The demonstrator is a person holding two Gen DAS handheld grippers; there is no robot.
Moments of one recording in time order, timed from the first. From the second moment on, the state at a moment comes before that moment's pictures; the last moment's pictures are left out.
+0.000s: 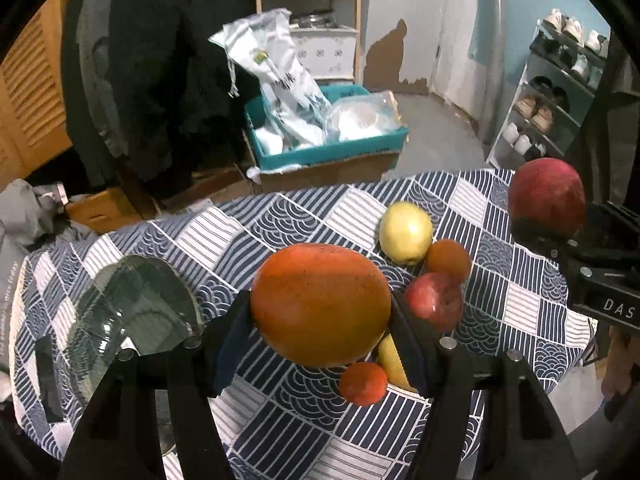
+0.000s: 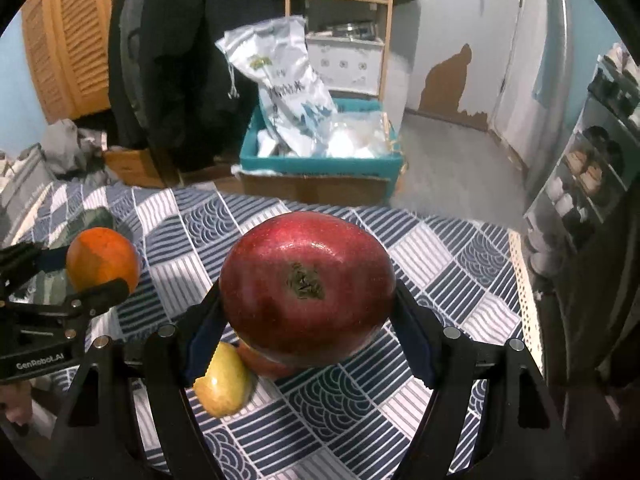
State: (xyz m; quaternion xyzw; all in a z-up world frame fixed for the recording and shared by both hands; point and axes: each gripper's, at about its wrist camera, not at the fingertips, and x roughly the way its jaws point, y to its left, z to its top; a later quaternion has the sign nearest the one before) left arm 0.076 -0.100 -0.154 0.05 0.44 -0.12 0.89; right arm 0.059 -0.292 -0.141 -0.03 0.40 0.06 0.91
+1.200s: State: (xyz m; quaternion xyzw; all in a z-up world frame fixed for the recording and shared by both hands) left arm 0.047 0.014 -0.086 -0.01 0.37 -0.03 0.93; right arm 0.044 -0.200 -0.068 -0.05 0.33 0.14 0.93
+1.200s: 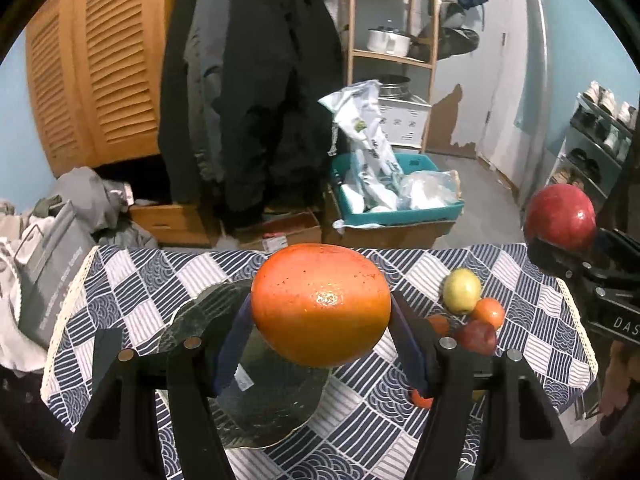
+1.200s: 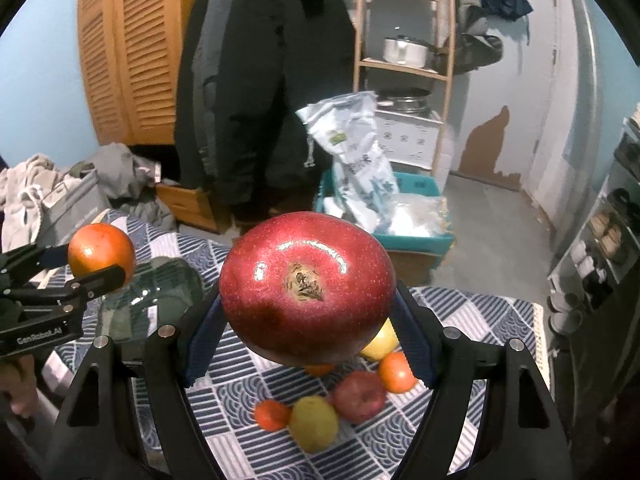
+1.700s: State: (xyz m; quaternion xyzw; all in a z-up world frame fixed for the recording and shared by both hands) left arm 0.048 0.079 -0.113 -0.03 0.40 0.03 0.92; right arm 0.077 -0.114 -0.092 -0.06 0.36 0.20 0.91
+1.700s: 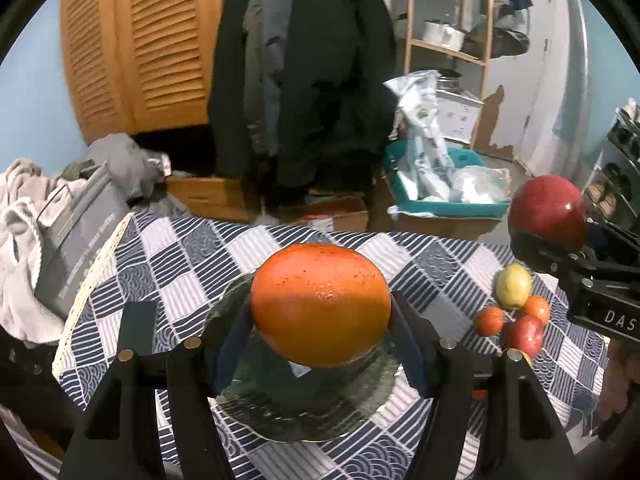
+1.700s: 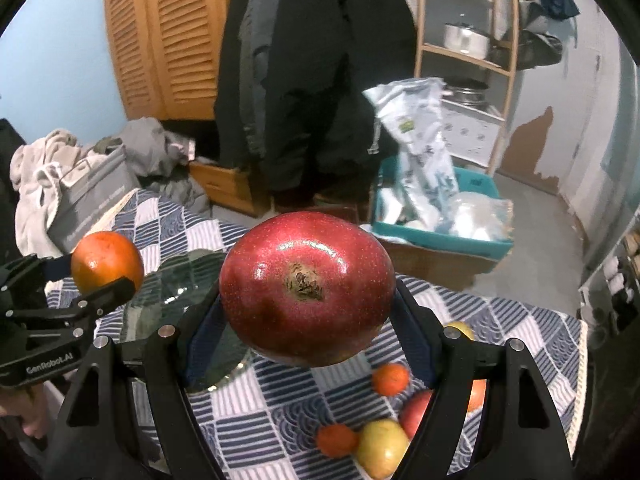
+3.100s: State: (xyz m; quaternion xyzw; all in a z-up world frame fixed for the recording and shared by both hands) left arm 0.054 0.143 -0.252 -0.06 0.55 0.08 0.83; right arm 0.096 0.011 -0.244 -0.17 0.52 0.28 0.79
